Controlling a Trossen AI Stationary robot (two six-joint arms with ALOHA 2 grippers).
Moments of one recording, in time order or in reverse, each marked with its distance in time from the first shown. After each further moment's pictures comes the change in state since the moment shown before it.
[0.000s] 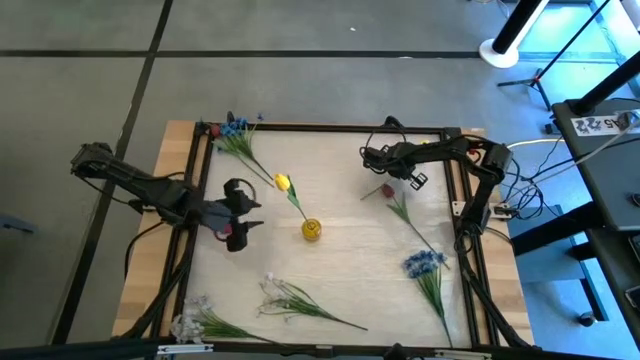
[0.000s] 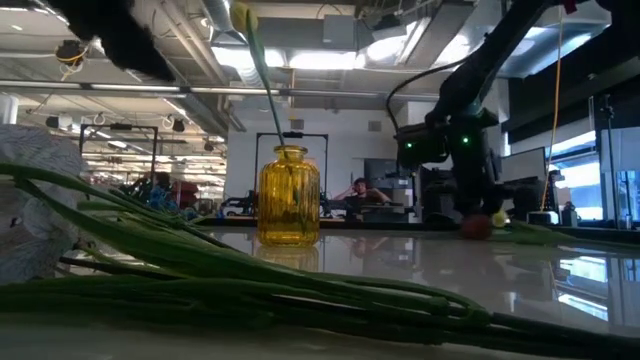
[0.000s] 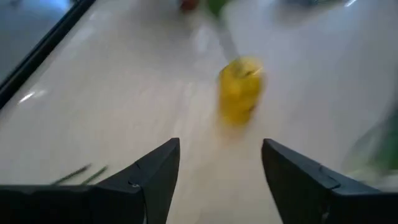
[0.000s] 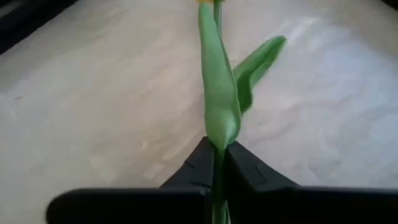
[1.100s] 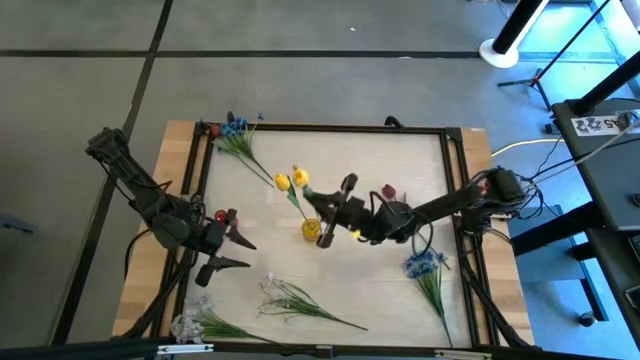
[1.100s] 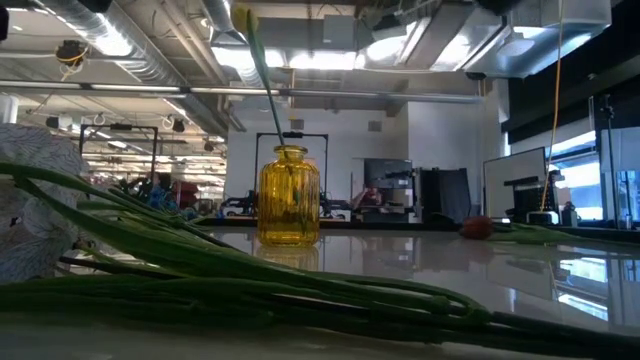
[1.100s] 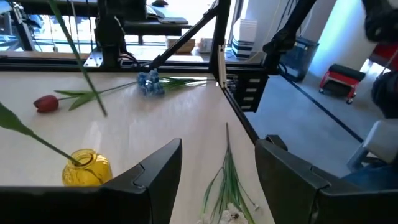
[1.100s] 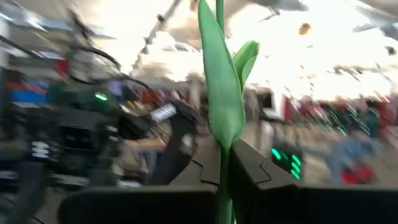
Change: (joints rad) left arm -0.369 -0.084 -0.147 0.543 -0.003 0.138; right arm 0.754 -0.036 0.132 1.925 -0.080 -2.142
